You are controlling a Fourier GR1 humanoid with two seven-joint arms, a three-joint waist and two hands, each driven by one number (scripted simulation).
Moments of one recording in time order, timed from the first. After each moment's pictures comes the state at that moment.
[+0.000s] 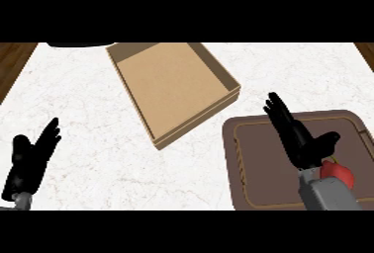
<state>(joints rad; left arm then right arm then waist) 0.01 0.56 -0.18 -1.40 0.26 0.27 0.18 -0.18 -0.28 0.22 -1.35 -0.30 -0.04 -0.10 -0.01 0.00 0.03</state>
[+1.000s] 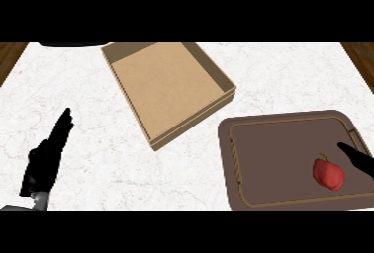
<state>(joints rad) 0.00 0.49 -0.22 -1.49 0.14 0.34 0.04 0.13 -0.50 -0.09 -1.65 0.19 -0.73 -0.03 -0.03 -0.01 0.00</state>
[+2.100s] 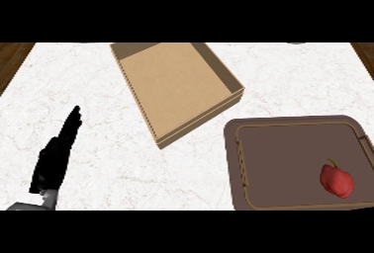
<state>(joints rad) -0.02 0.45 -0.23 -1.51 0.09 0.32 0.05 0.21 -0.81 0.19 -2.11 0.44 -0.06 1.06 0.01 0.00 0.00</state>
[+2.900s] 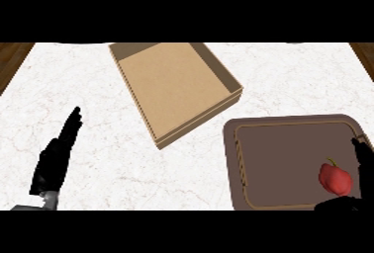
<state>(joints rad) 0.00 0.41 -0.19 -1.53 0.04 0.29 0.08 0.14 -0.62 0.24 -1.98 0.61 0.03 1.09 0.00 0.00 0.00</state>
